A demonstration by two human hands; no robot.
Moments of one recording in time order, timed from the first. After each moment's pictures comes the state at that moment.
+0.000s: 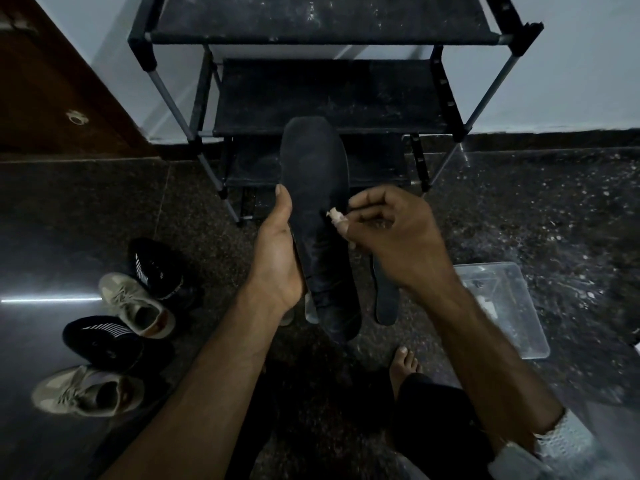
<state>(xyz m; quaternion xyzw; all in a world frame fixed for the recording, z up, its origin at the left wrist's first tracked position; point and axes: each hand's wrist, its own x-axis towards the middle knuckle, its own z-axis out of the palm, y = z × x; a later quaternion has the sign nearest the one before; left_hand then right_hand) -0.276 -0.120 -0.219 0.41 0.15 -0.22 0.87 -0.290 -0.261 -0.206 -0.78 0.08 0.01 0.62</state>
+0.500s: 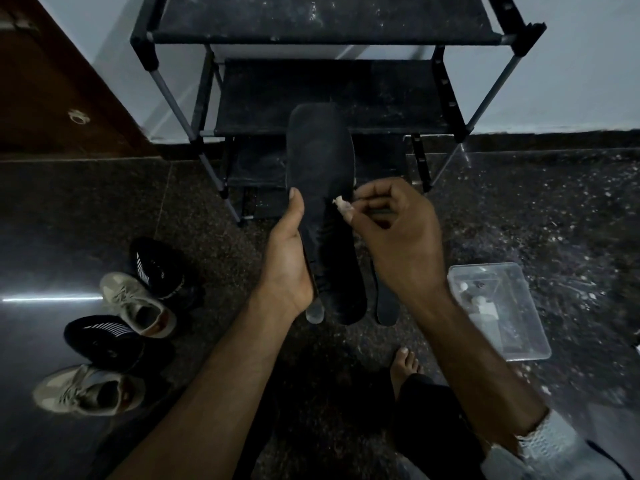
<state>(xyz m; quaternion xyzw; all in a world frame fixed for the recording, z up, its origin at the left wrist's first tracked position) -0.280 -0.127 -0.224 0.39 0.15 -0.22 0.88 -0.293 -0.253 -0.209 -0.80 0.09 -0.09 0.58</state>
